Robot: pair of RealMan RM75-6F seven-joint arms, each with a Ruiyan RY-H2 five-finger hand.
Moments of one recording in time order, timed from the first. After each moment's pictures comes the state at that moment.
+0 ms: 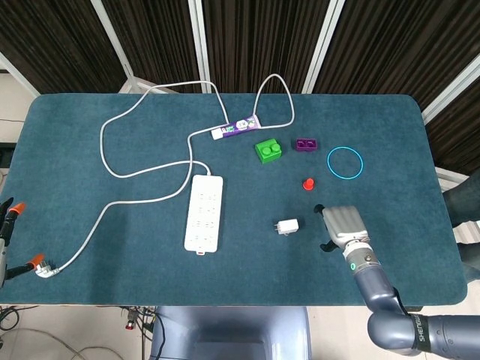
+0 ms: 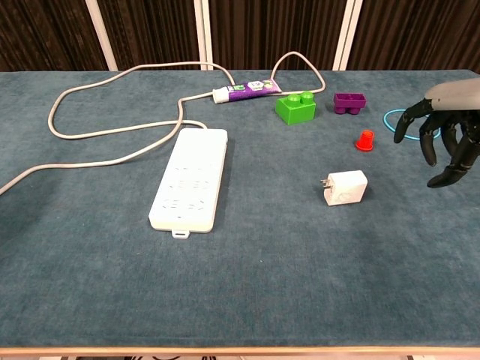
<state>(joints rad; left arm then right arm) -0.06 -1.12 -0.08 -1.64 1.46 1.55 0.09 0.89 -1.15 0.06 -2.04 -0.43 1.11 -0.70</state>
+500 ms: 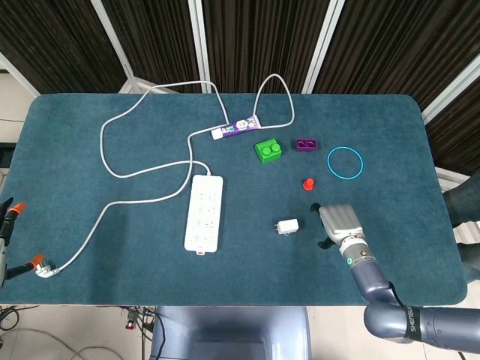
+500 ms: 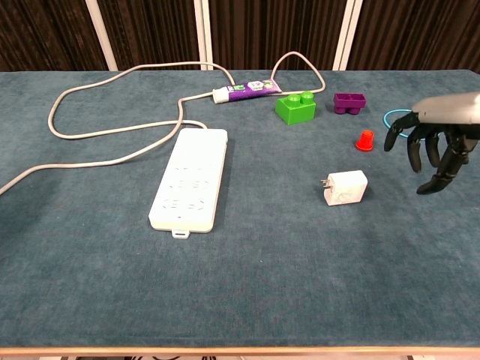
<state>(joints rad) -0.06 -1.12 -0.08 -1.64 1.46 1.55 0.09 0.89 -1.22 0.04 -1.90 -0.46 1.04 -0.66</state>
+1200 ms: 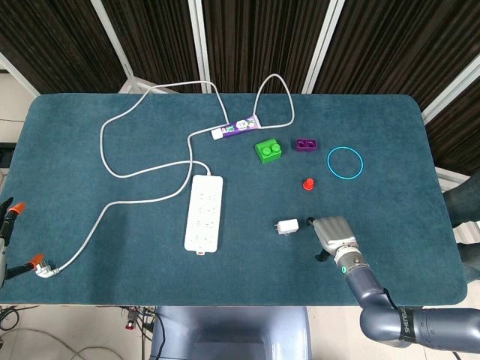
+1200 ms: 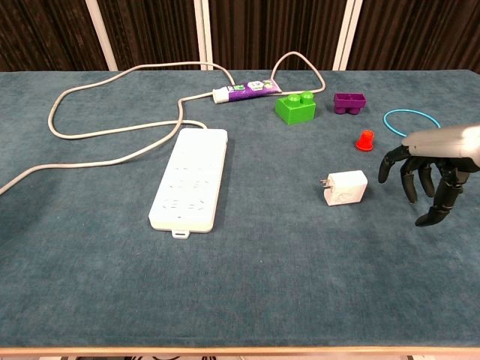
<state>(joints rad) -0.06 -1.12 -0.08 -1.64 1.46 1.55 0.09 0.90 -1.26 0.00 -1.90 -0.44 1.00 -0.68</state>
